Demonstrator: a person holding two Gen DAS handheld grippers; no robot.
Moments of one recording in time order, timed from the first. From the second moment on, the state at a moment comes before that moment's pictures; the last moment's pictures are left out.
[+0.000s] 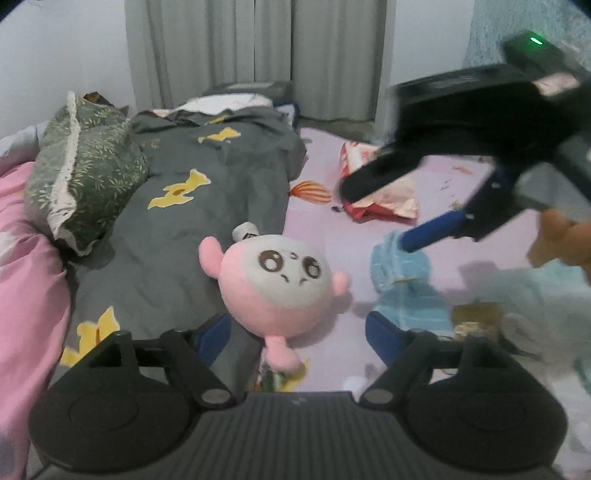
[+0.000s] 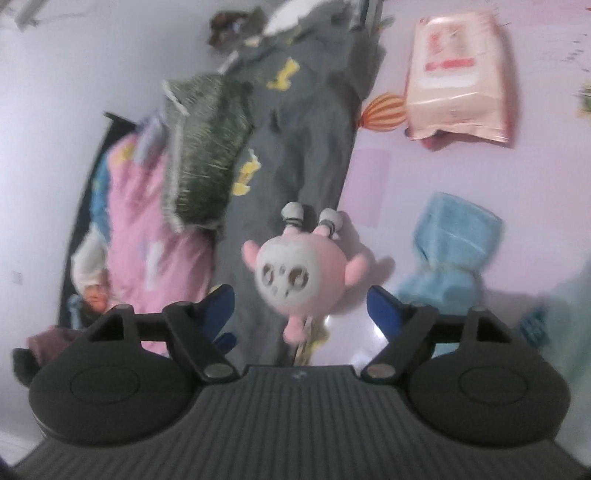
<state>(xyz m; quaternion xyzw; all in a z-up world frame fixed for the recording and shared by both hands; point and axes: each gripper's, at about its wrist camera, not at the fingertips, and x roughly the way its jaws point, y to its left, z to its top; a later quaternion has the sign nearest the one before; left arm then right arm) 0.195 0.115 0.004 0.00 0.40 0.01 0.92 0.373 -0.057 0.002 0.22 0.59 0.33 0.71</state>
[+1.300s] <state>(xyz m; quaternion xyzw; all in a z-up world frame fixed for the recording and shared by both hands) 0.155 -0.080 0.093 0.08 0.31 -0.22 0.92 0.291 -0.266 0.070 0.35 0.51 0.28 0.74</state>
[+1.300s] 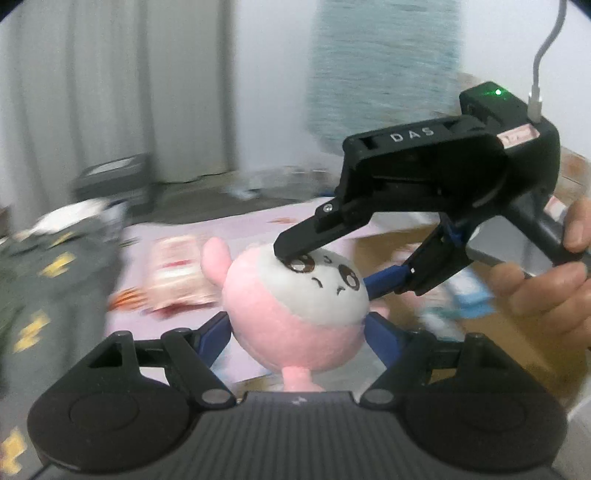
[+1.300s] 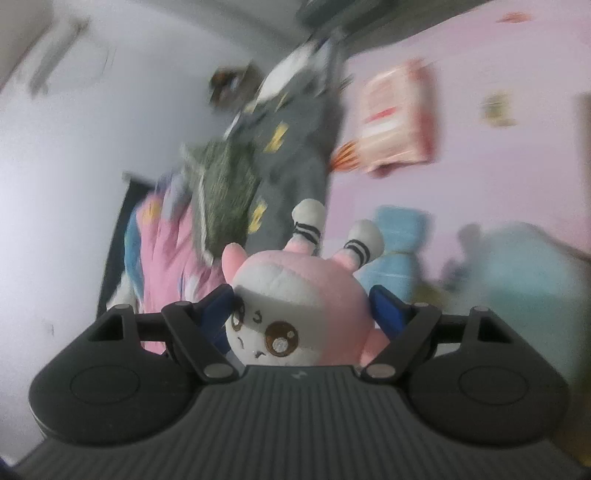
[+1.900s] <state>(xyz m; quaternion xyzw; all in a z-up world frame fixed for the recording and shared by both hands) 0.191 -0.312 0.021 0.18 0.43 -0.38 0.80 0.161 -0.512 -0.008 0.45 0.46 0.03 0.76</state>
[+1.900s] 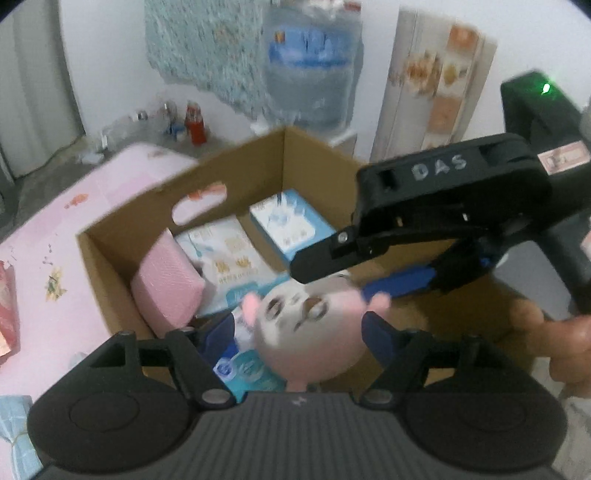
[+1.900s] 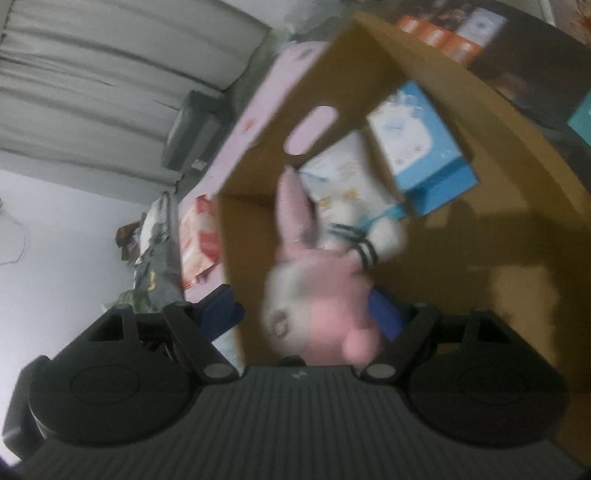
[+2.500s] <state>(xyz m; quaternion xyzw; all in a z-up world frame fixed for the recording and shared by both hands) 0.187 -0.286 0.026 0.19 0.42 -0.34 0.82 0.179 -0.525 -0.047 0.40 0.49 -0.02 0.77</state>
